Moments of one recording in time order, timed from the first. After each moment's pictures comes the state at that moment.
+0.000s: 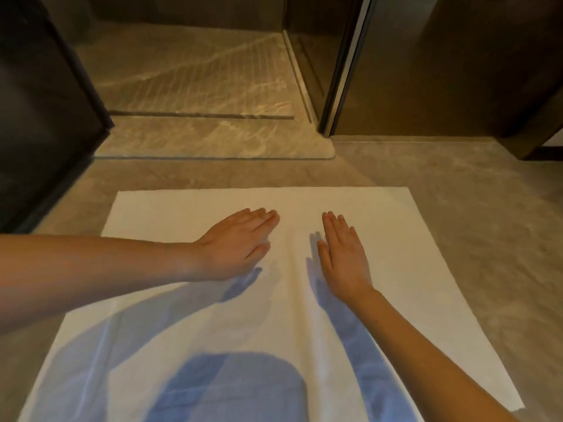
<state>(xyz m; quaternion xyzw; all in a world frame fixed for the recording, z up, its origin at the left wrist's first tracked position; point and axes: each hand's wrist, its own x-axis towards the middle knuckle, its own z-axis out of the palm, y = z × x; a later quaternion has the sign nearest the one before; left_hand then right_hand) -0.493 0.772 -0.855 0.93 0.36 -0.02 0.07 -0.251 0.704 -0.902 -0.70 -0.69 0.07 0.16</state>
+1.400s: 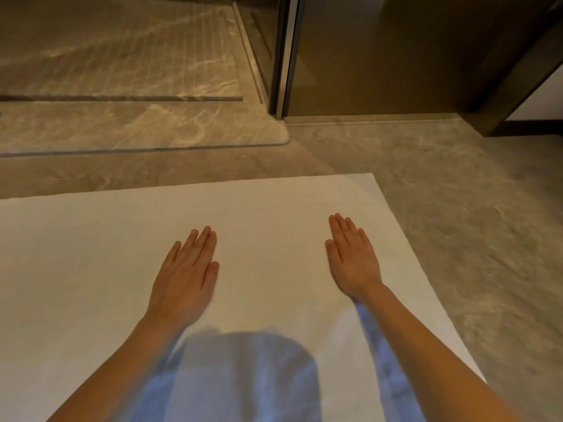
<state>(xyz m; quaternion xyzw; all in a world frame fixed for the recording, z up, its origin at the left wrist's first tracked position) -0.435 0.764 -0.980 0.83 0.55 0.07 0.08 -0.108 0.726 -0.983 -0.76 -0.64 0.07 0.08</state>
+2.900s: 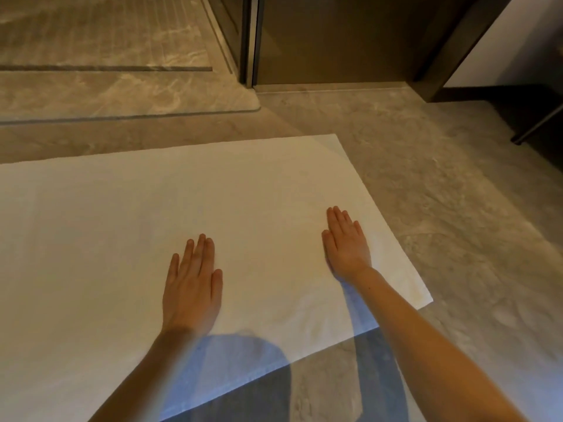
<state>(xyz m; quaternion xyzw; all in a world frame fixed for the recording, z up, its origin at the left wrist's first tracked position) -0.440 0.631 -0.970 0.82 0.55 0.04 0.12 -0.127 0.602 -0.961 -0.80 -0.58 0.09 0.08</state>
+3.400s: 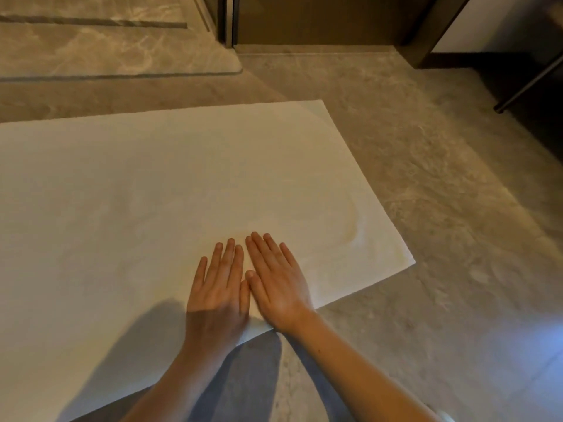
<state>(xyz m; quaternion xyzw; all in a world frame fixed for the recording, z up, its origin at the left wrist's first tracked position) -0.411 0.547 -0.978 0.87 0.46 0.13 0.11 -0.270 0.524 -0.971 -0.71 -0.69 0.13 0.07</state>
